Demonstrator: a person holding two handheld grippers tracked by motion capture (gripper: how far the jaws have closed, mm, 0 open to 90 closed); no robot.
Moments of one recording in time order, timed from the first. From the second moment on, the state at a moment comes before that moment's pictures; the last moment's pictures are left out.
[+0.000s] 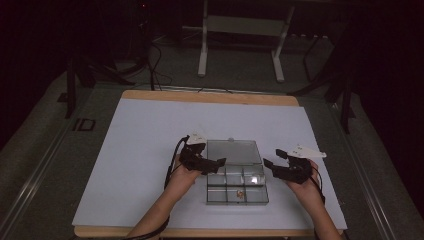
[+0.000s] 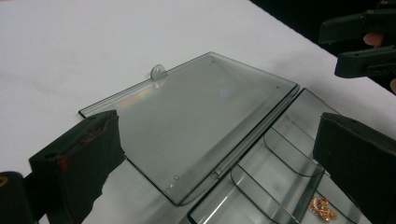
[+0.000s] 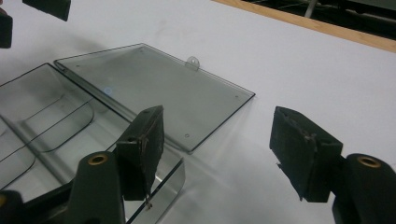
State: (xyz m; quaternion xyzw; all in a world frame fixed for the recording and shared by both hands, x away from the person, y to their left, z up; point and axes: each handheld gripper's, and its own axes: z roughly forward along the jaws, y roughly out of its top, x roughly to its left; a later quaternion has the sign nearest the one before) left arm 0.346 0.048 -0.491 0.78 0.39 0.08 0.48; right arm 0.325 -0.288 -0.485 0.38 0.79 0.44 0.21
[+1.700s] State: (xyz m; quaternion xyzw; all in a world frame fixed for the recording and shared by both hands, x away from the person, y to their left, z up) left arm 0.383 0.050 -0.530 0.73 0.54 -0.07 0.42; right arm 0.365 -0.262 -0.503 0.41 0.79 0.42 0.18
